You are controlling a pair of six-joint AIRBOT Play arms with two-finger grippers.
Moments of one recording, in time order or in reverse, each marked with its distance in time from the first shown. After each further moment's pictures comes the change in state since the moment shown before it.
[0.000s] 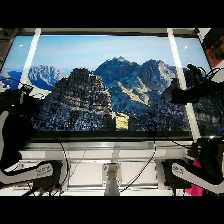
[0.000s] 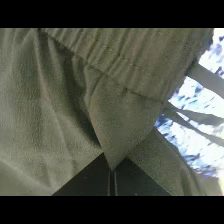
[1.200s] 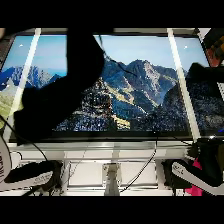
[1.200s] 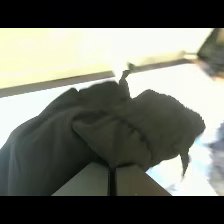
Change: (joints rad) left arm -0.706 0.008 1.086 -0.862 0.076 -0.137; right arm -0.119 0.045 0.121 0.026 -0.450 0.121
